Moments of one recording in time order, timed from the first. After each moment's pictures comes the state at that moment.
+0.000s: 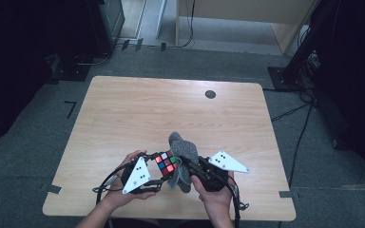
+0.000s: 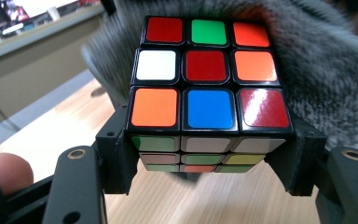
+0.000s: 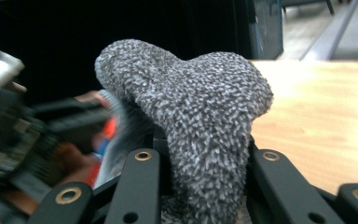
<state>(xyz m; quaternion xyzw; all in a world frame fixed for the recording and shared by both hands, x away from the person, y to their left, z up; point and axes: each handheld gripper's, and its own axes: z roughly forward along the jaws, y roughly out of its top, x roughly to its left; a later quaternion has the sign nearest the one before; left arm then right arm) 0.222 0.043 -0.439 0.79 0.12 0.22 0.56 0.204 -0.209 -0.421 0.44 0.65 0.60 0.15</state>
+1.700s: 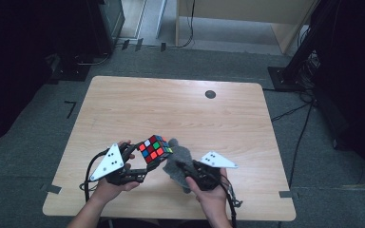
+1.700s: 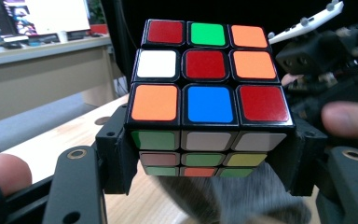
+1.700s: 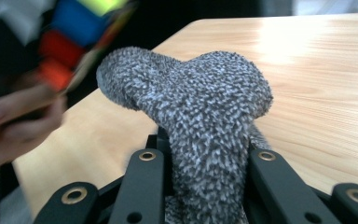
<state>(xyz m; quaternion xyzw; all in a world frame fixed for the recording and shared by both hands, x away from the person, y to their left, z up) 0.235 0.075 -0.413 0.74 0.16 0.18 0.63 0.213 -0.189 -0.446 0.43 0.70 0.56 0.11</state>
